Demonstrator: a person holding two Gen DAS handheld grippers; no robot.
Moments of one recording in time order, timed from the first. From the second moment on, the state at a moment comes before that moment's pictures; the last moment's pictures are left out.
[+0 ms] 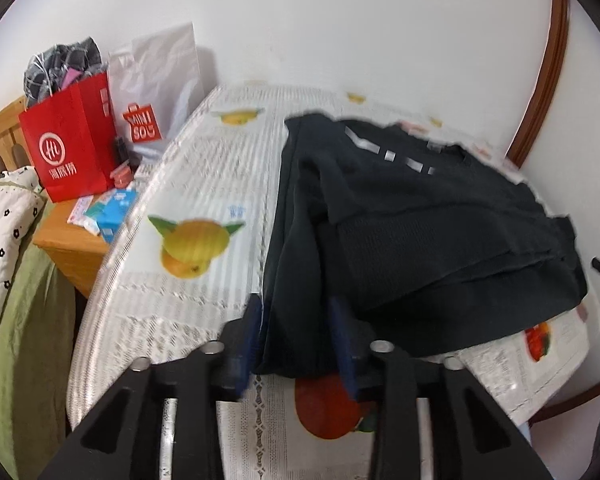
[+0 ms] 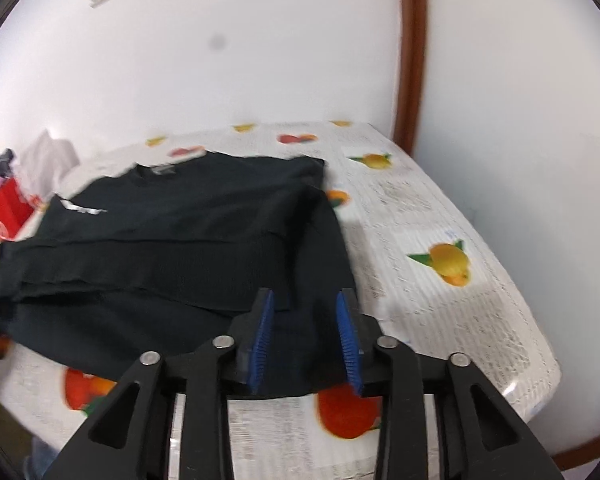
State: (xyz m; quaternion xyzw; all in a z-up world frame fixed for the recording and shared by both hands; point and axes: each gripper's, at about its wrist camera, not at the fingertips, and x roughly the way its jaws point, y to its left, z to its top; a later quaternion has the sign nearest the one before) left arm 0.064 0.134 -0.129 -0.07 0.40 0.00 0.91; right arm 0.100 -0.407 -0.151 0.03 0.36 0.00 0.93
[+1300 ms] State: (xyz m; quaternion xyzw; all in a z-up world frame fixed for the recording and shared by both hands) left arm 0.173 0.084 -0.121 -0.10 0.41 -0.09 0.90; right arm 0.194 -0.382 -0.179 0.12 0.43 0.08 0.89
